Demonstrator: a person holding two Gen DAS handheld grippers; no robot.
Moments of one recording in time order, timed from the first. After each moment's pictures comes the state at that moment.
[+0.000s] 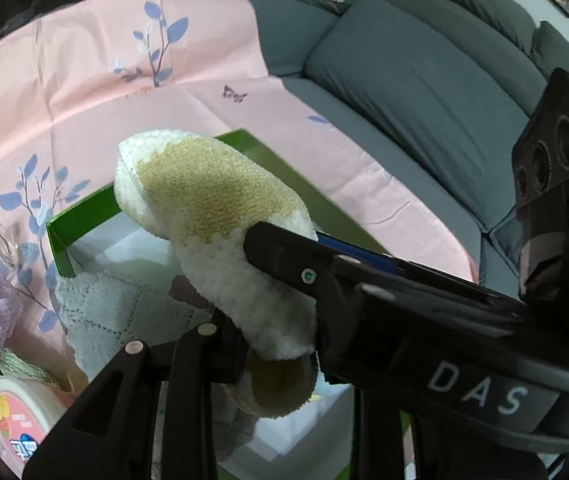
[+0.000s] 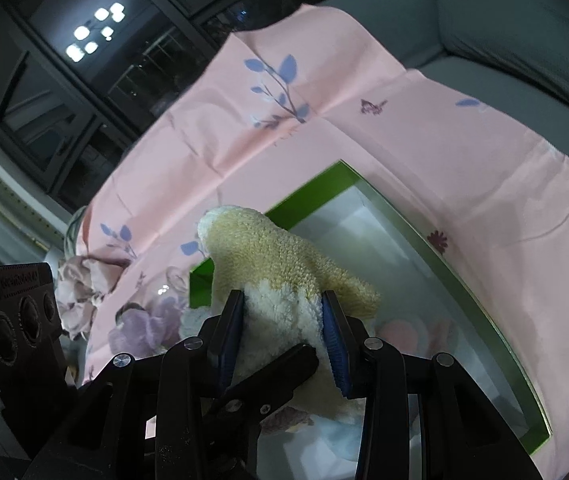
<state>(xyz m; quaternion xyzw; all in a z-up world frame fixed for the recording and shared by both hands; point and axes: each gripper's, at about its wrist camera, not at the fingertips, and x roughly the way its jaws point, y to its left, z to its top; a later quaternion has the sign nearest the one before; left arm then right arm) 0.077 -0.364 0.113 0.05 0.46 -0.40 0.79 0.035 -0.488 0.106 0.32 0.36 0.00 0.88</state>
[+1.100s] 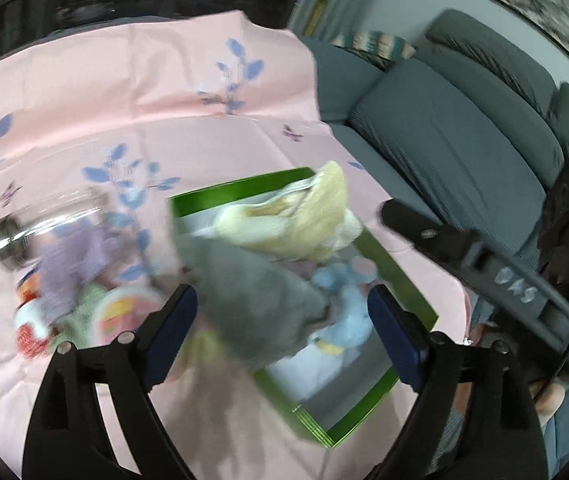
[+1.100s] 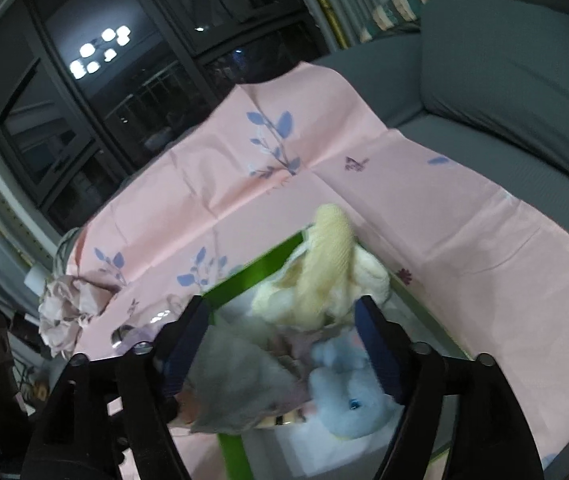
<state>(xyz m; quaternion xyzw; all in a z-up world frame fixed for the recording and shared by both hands) 0.041 -0.259 0.162 -0.02 0.42 -0.33 0.85 -0.011 -0.470 0.158 0.27 0.29 -0.06 0.92</state>
